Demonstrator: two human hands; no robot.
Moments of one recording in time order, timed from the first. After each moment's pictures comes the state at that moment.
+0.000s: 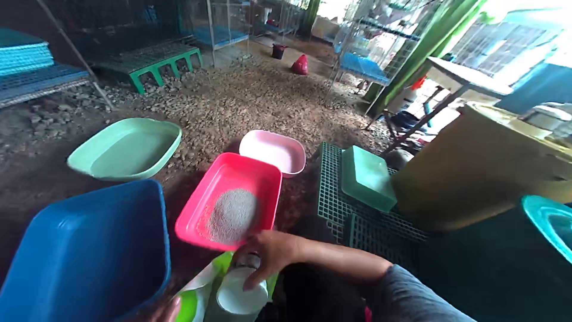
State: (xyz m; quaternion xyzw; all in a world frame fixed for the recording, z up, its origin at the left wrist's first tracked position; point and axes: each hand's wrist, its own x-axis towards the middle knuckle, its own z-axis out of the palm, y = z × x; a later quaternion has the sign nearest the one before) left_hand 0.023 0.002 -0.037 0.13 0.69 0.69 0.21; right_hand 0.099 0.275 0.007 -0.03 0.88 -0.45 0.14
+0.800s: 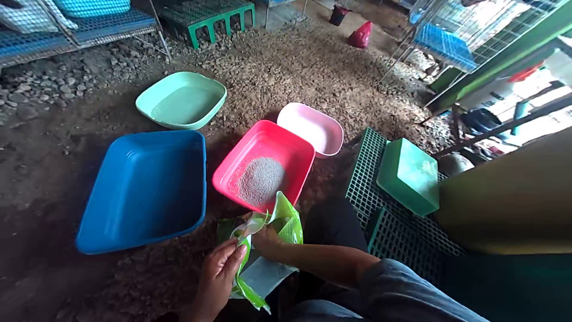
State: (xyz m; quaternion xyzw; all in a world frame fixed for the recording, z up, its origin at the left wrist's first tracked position) left_hand 0.054 0.018 -0.037 0.29 0.70 0.63 0.15; right_hand 0.098 0.177 -0.156 0.03 0.96 -0.16 0.24
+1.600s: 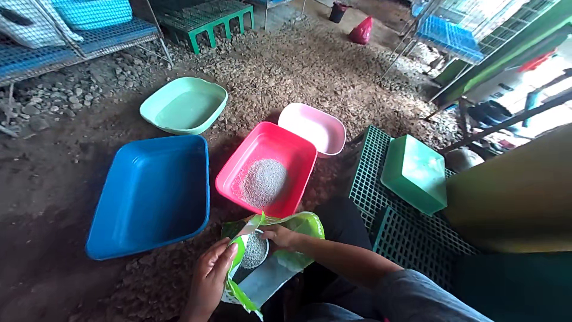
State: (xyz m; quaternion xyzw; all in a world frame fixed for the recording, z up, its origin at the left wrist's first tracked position) left_hand 0.041 0.014 -0.039 0.25 0.69 0.66 0.16; right_hand 0.108 0.228 -0.156 0.25 0.53 -0.77 0.26
